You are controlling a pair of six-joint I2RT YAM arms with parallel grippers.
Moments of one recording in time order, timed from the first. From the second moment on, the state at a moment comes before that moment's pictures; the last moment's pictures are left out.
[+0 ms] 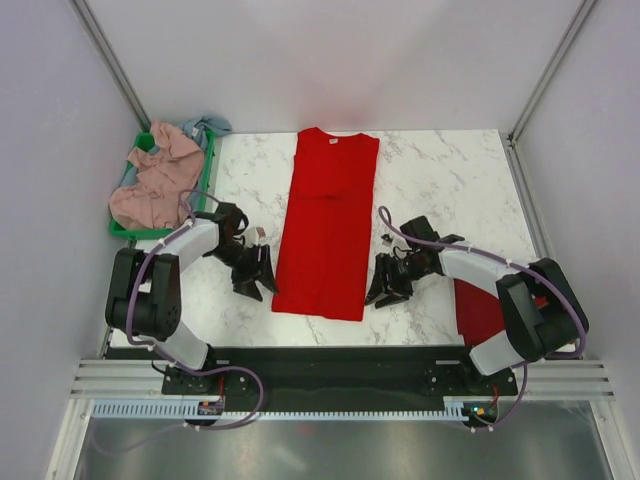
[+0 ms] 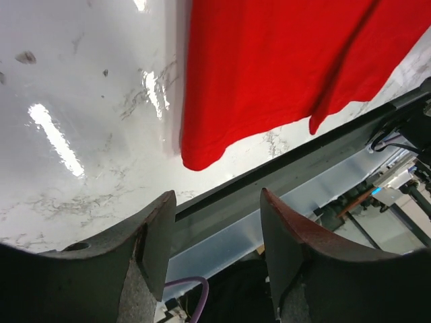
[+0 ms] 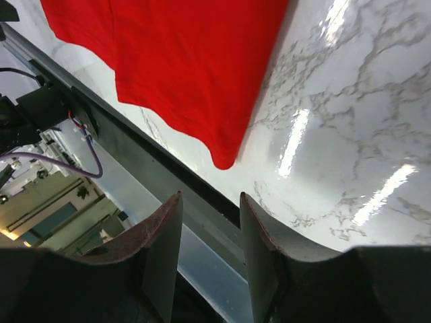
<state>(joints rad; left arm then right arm) -0.18 1.61 0.97 -0.92 0.55 -0.23 0.41 1.51 0.77 -0.49 -0.68 0.49</state>
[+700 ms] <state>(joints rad) -0.18 1.76 0.89 -0.78 0.59 -0.29 0.45 1.66 0.73 -0.37 -0.70 0.62</state>
